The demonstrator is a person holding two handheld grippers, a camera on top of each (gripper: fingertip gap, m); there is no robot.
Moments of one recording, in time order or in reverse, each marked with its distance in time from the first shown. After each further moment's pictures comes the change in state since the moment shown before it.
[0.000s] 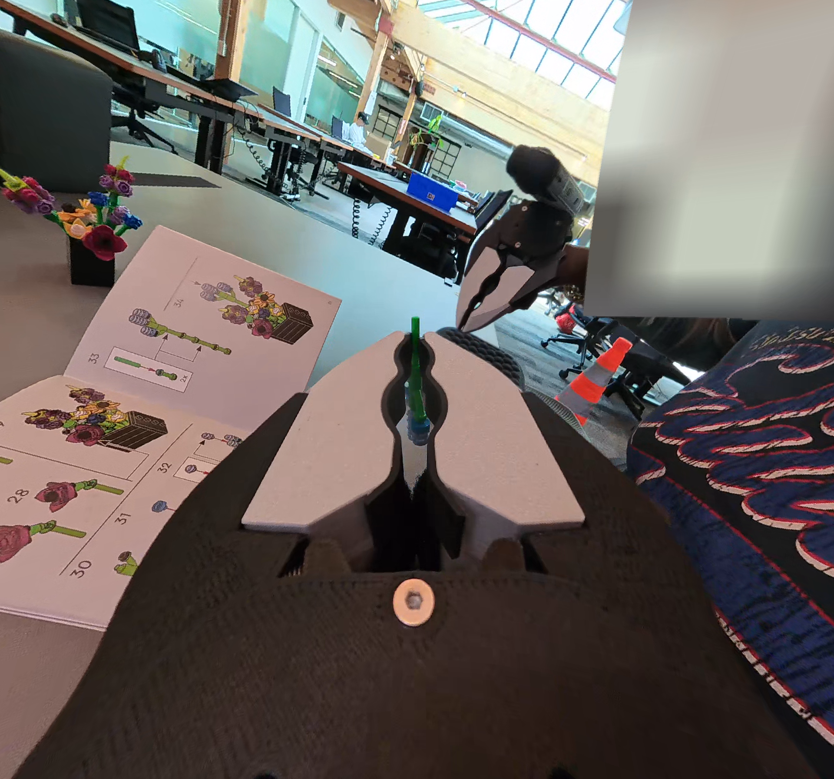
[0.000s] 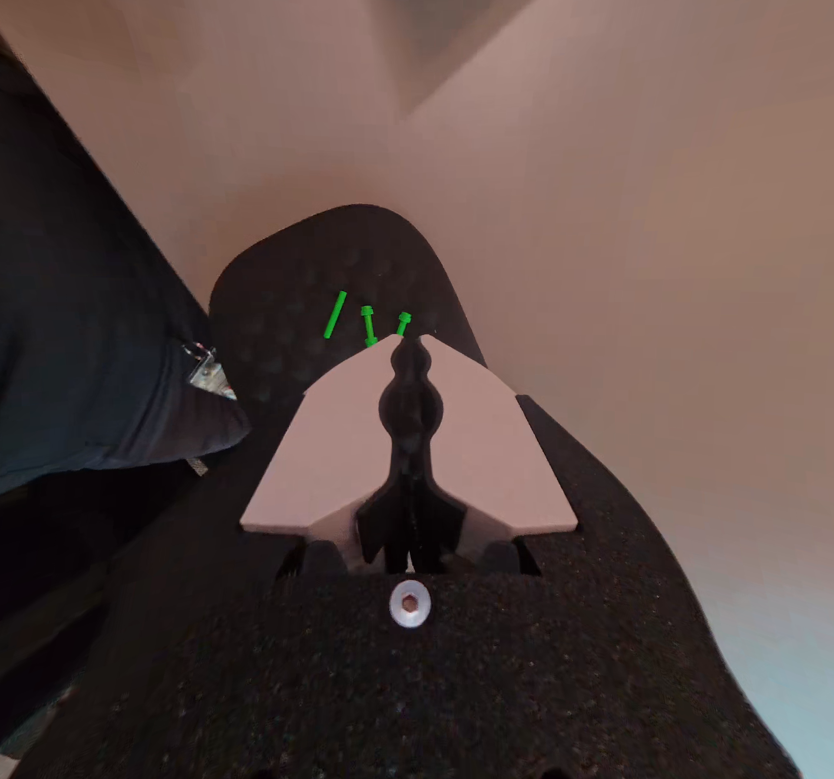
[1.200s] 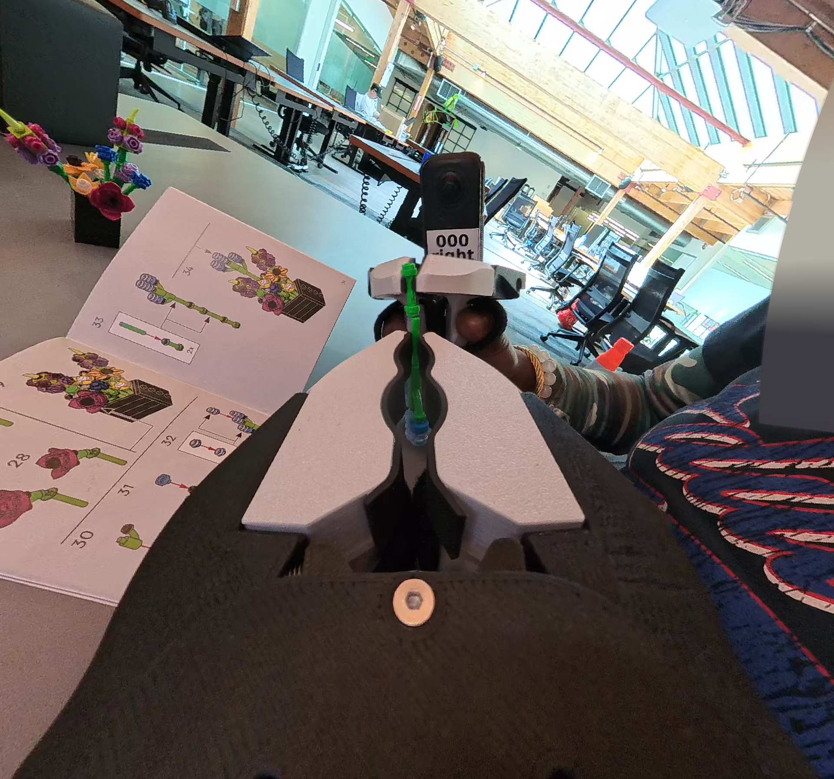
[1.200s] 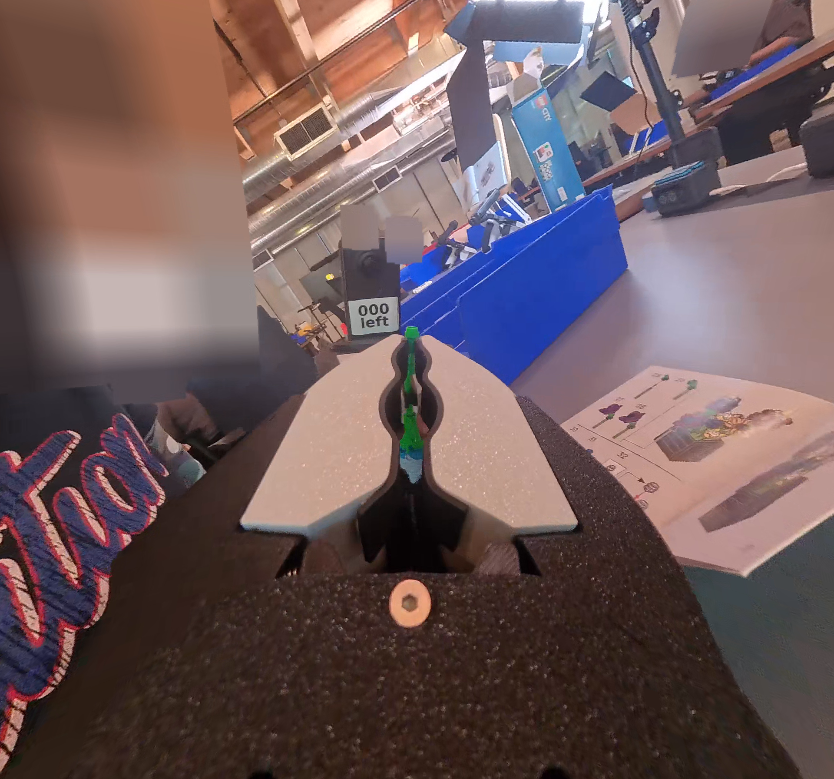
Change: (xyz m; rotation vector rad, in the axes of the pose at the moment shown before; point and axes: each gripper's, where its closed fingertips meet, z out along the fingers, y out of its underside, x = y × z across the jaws) left arm -0.009 0.007 0.003 -0.045 -0.033 -0.067; right arm -0.075 -0.243 0.030 1.201 -0.718 0.287
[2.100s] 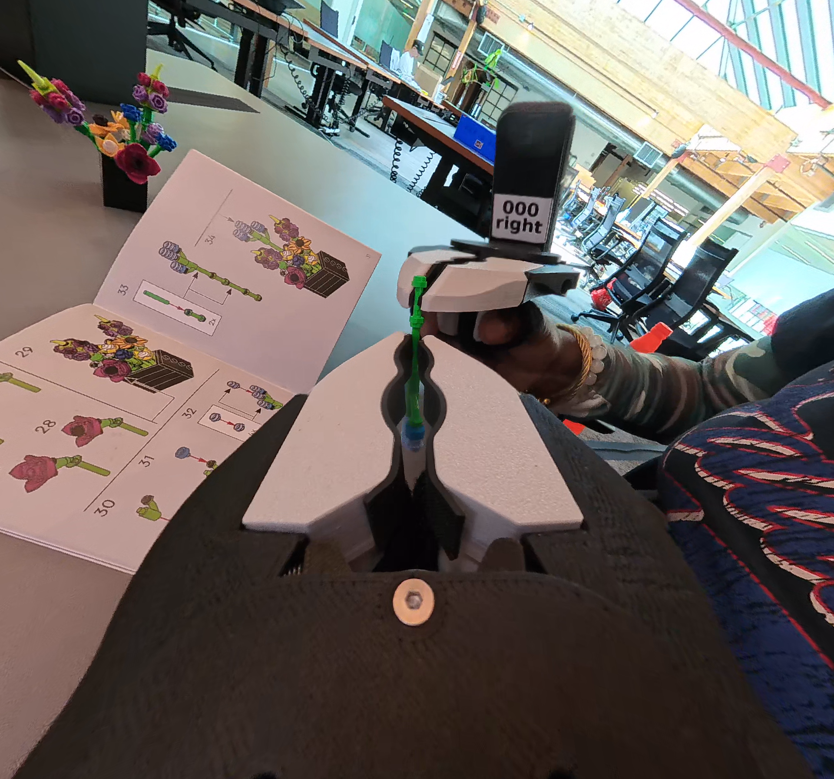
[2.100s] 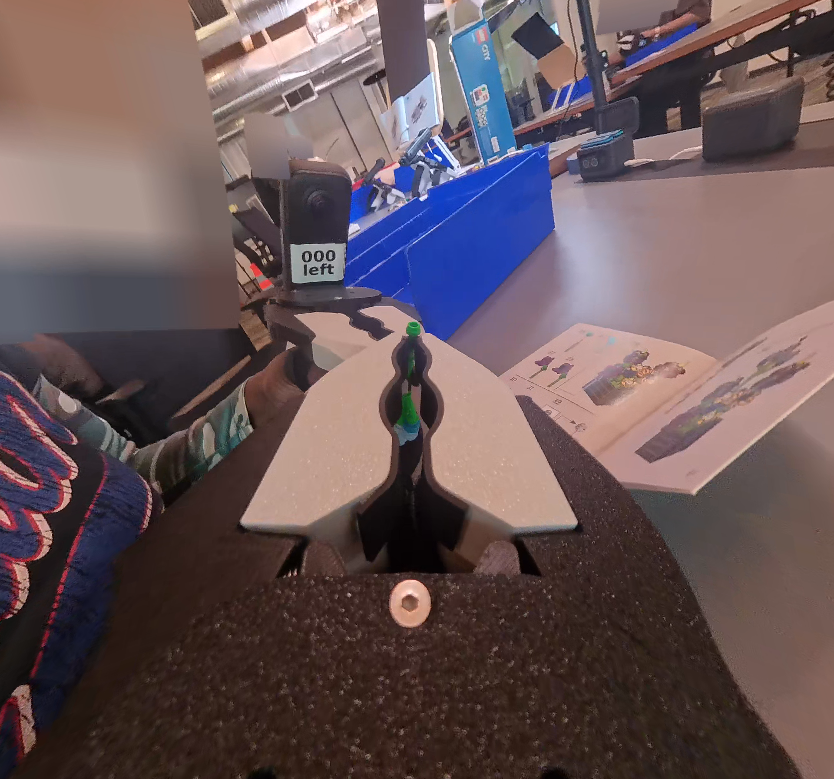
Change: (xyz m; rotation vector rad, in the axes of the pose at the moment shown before) left arm -0.011 0.012 0.005 -0.075 -0.085 -0.001; right arm 0.012 0.015 -0.012 -0.144 0.184 -0.135
